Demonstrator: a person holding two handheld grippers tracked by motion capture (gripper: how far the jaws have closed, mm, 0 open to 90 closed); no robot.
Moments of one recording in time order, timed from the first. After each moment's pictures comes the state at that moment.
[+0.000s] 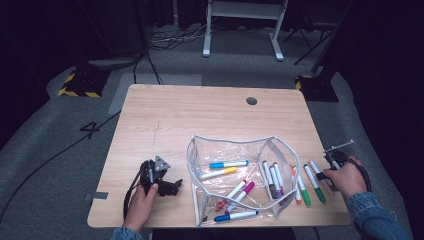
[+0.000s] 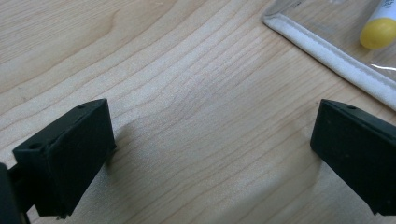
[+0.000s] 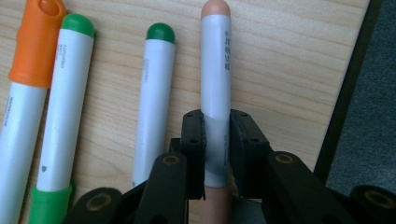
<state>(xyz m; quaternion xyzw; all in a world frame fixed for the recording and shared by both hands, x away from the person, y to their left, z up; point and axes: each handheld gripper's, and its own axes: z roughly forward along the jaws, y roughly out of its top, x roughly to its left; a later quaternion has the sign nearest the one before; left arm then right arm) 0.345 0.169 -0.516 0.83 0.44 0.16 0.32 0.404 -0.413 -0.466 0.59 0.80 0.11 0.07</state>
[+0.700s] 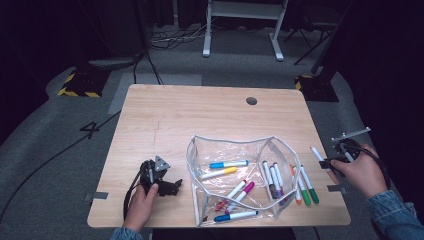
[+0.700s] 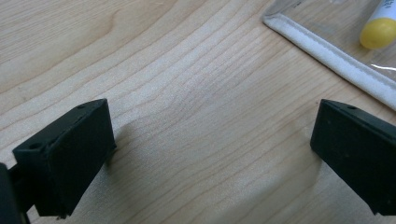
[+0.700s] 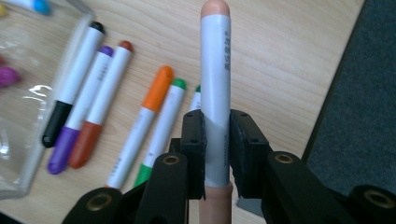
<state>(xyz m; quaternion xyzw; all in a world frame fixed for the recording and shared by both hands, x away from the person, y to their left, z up) 0.345 0.169 -0.516 0.83 0.44 0.16 0.32 0.384 -0.388 -0.377 0.50 0.84 0.19 0.11</state>
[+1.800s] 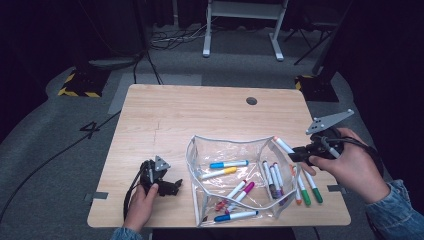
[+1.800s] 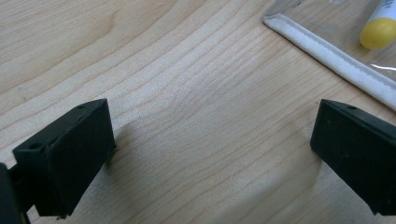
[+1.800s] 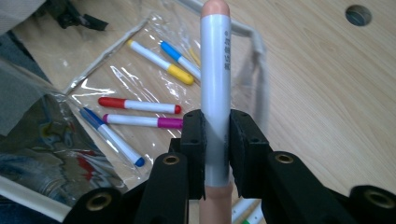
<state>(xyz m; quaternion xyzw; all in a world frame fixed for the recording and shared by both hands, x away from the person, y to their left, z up) 0.345 0.169 -0.516 0.83 0.44 0.16 0.32 0.341 -0.265 -0.274 0.31 0.91 0.27 0.10</state>
